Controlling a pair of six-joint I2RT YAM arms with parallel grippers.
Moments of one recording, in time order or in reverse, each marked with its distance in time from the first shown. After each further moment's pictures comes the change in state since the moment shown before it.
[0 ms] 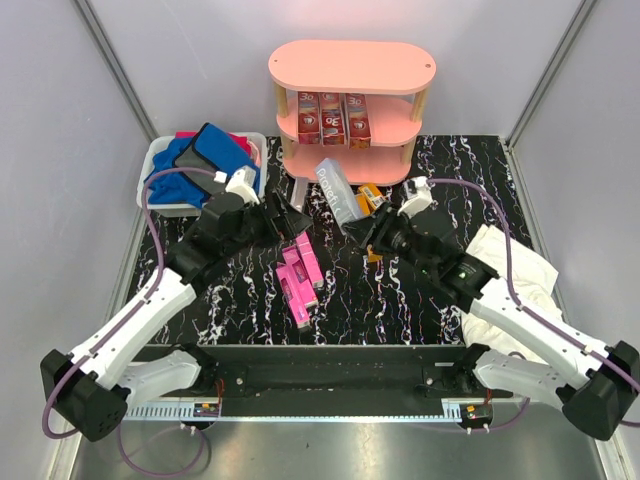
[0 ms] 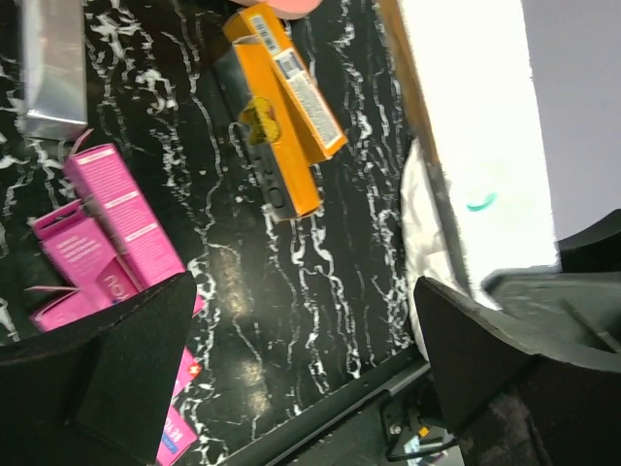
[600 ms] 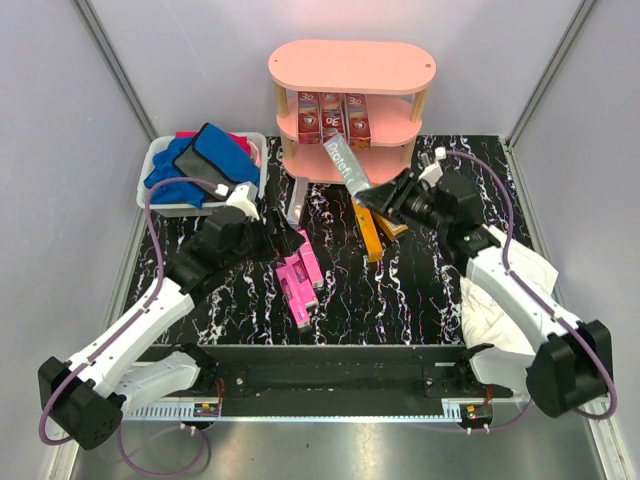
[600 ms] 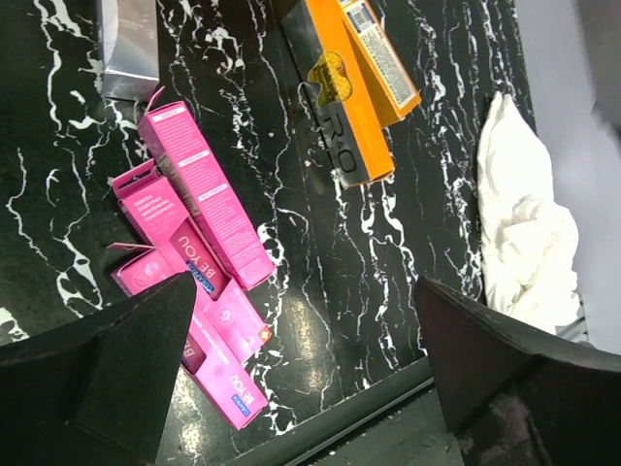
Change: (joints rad) left arm -0.012 -0.059 -0.092 -0.066 -0.056 0.106; right arm -0.376 0.164 0.037 0.191 -0.517 0.186
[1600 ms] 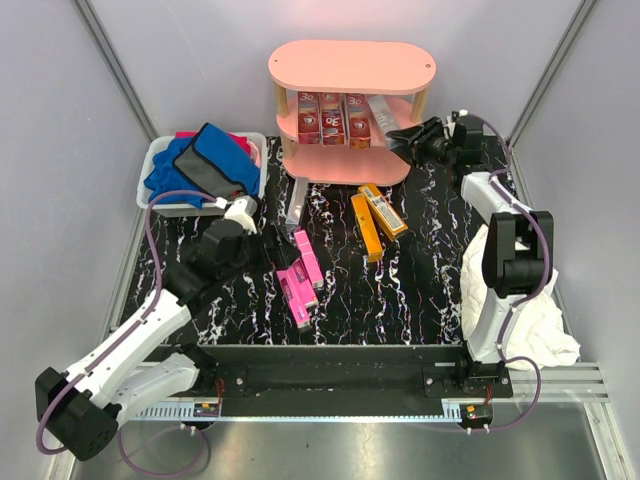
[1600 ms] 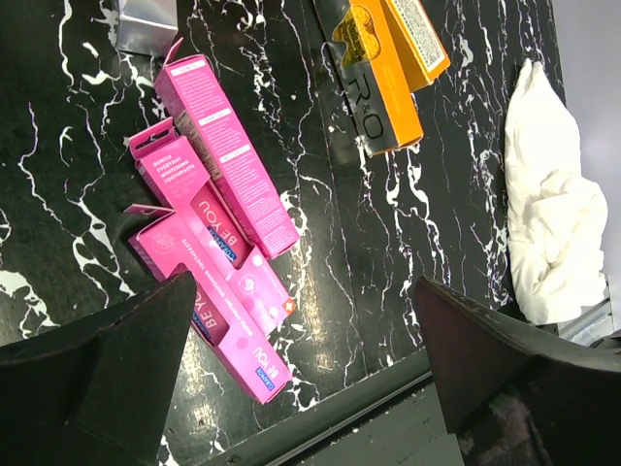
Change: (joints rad) left arm 0.000 -0.066 -0.097 -0.008 0.015 0.014; right arm -0.344 0.716 0.556 0.094 -0.212 0.224
